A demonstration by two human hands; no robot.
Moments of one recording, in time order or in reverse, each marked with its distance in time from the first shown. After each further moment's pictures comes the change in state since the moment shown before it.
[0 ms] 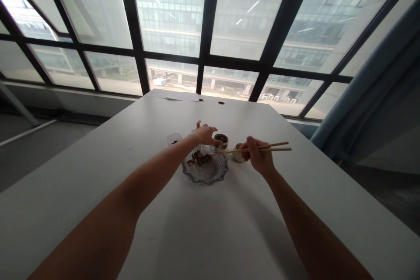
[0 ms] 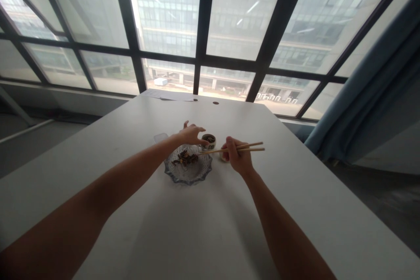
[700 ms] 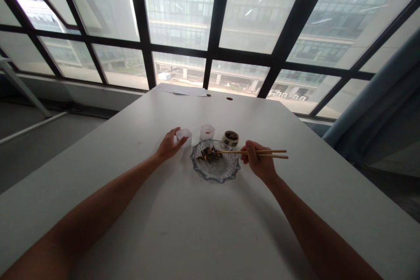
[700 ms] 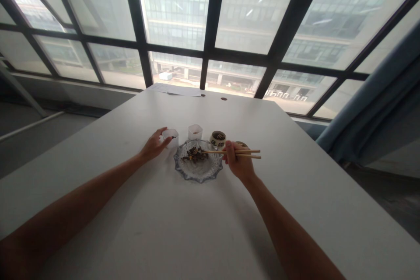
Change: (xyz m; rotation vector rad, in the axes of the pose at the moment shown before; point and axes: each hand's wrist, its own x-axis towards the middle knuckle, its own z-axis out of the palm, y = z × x) left_hand -0.138 -0.114 0.051 -0.477 0.593 -0.281; right_hand -0.017 0.009 0.027 -0.168 -0.086 -0.007
